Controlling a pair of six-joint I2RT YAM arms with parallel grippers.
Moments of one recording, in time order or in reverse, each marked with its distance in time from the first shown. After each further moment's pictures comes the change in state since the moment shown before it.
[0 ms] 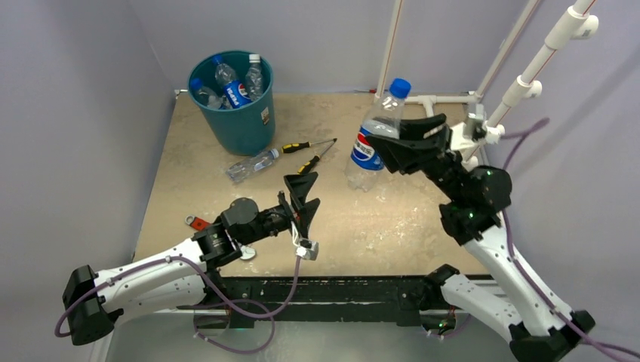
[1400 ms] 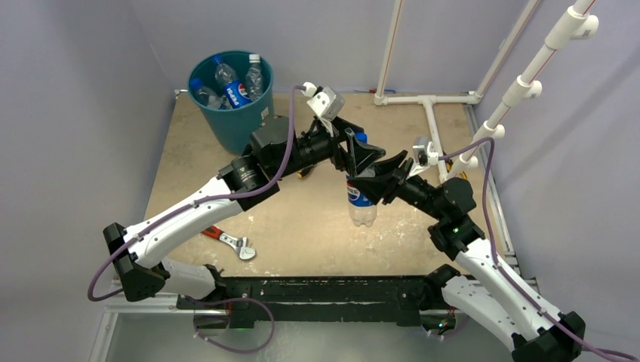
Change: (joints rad) left arm 0.046 0.529 0.891 -0.209 0.043 -1.730; right arm 0.002 -0.171 -0.349 -0.245 -0.065 -0.227
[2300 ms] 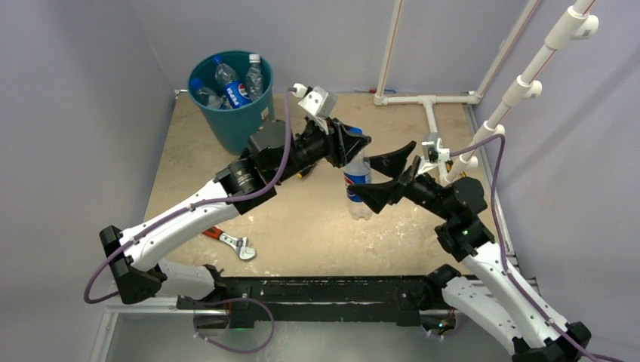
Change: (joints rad) left arm 0.000 -0.012 -0.027 -0.024 -0.148 -0.012; right arm 0.000 -0.034 0.056 -0.063 -0.026 0.058
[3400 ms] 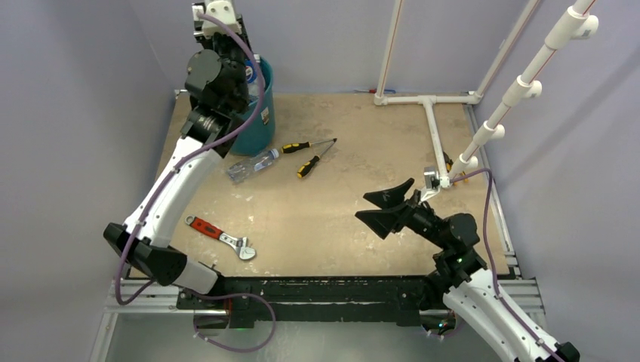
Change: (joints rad) left arm 0.463 0.126 0.341 0.179 -0.645 0.529; right arm 0.000 -0.273 -0.359 0.062 0.053 0.308
